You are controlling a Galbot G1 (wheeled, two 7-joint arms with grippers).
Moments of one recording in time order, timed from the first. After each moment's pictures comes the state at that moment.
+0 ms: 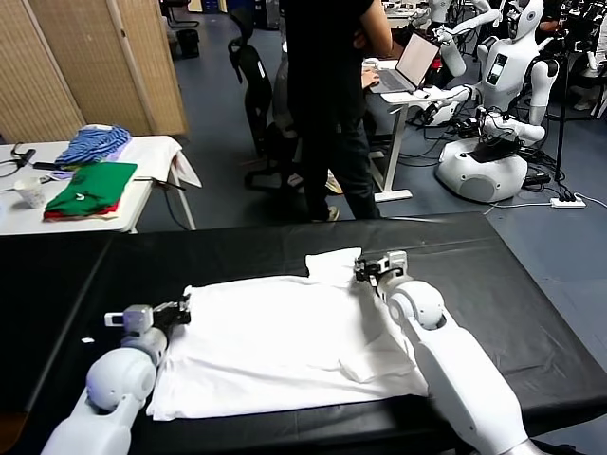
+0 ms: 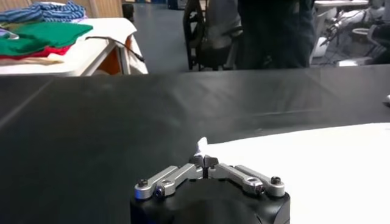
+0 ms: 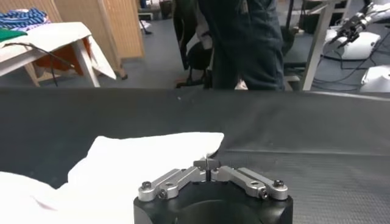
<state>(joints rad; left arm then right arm) 1.30 -1.08 -0.55 -1.94 -0.56 0.56 -0.16 -0.83 1.16 0.20 1.70 0.65 -0.60 0.15</state>
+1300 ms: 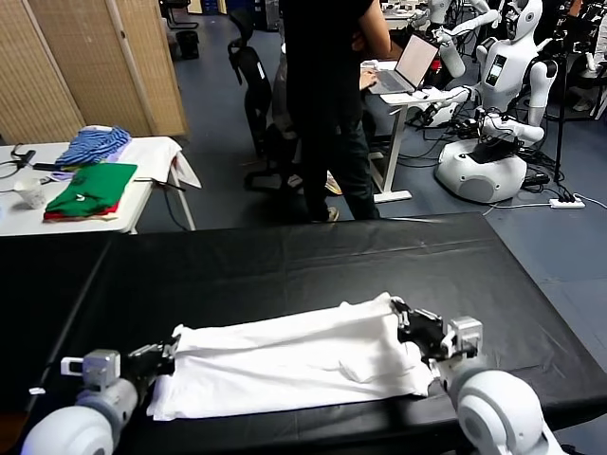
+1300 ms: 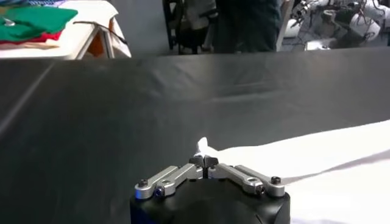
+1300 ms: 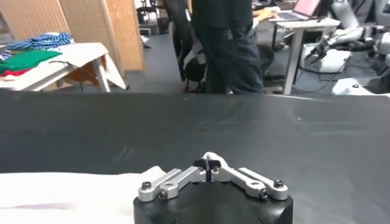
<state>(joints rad) 1.67 -1.04 -0.70 -2.30 -0.68 0.74 -0.24 -1.49 1.09 0.46 2.36 0.59 -0.74 0.26</state>
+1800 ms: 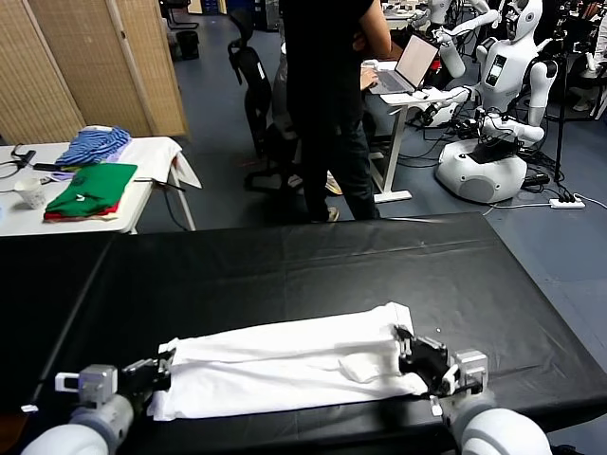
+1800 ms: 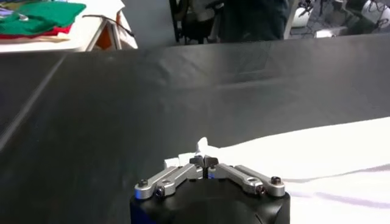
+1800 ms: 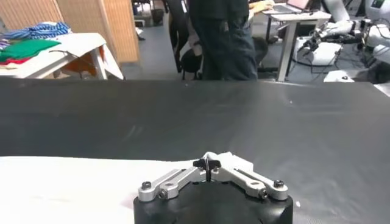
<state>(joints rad) 1.74 -1.04 -0.70 -2.32 -0.68 0.74 -0.26 -1.56 1.09 0.43 2.34 0.58 -0.74 0.29</state>
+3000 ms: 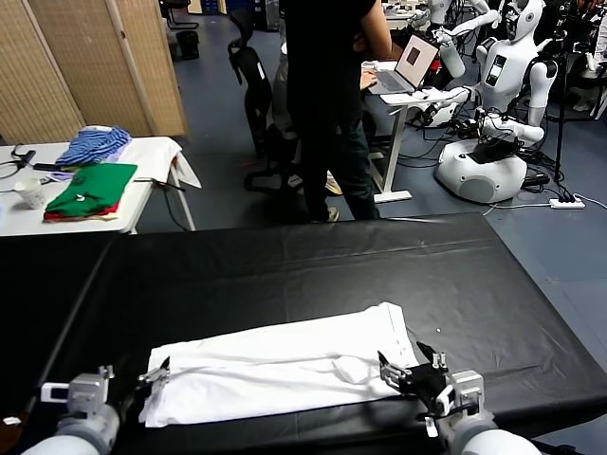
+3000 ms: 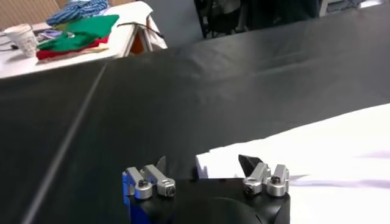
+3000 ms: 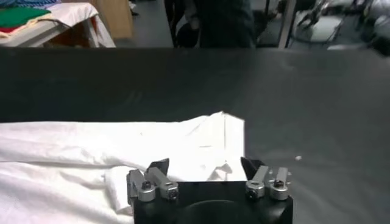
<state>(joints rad) 1.82 -1.08 -0.74 -2.35 -0.56 0.74 -0.30 -1.57 1.10 0.42 2.38 0.52 -0.74 0.26</state>
